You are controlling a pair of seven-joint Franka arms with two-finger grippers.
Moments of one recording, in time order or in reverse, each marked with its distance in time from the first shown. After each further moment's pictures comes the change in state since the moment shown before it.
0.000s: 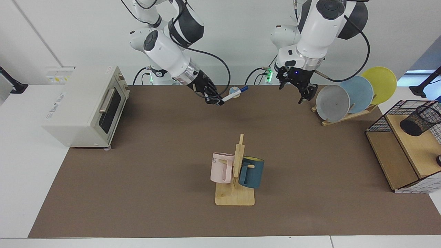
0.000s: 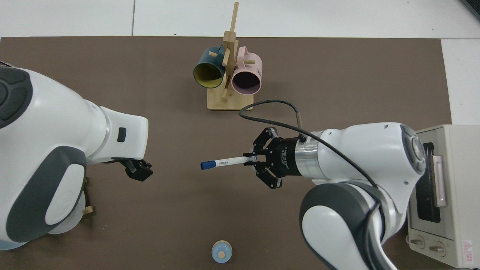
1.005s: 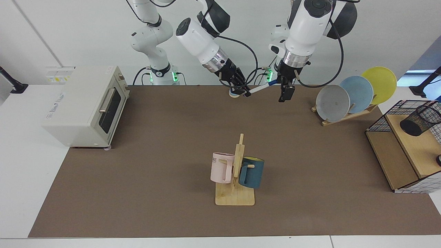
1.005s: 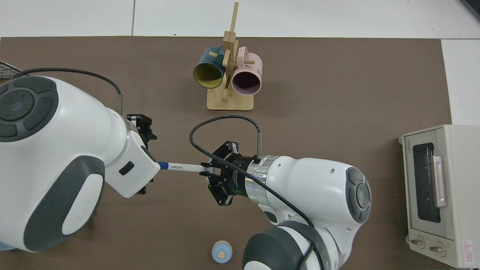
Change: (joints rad) left arm -0.037 -0.002 -0.010 0.000 -0.043 -0.016 0.682; right arm 0.201 0.019 0.000 0.003 0.036 0.246 0.328
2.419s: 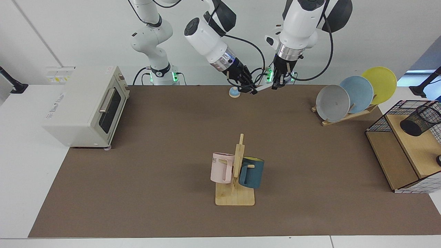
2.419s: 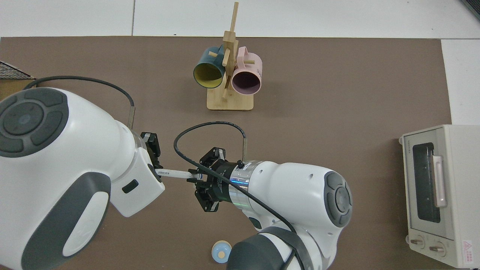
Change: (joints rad) left arm -0.032 -0.030 -0.006 0.001 -0.009 -0.063 0.059; right arm 0.044 0.029 -0.001 0.031 0.001 0.000 0.061
